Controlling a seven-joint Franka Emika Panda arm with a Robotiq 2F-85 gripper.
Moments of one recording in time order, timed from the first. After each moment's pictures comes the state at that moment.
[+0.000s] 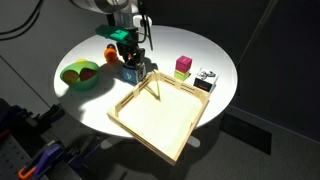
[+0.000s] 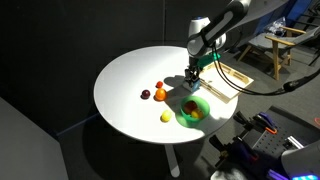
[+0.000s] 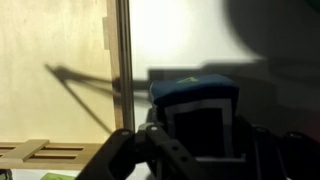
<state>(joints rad) -0.03 0.58 -0.06 -1.93 -0.03 2.39 0.01</state>
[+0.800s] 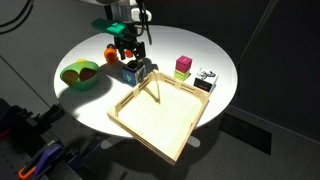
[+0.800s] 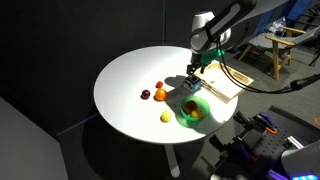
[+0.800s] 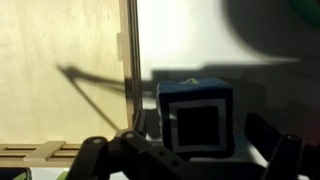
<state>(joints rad) -0.03 0.51 -0.08 -1.97 -0.04 2.37 0.02</state>
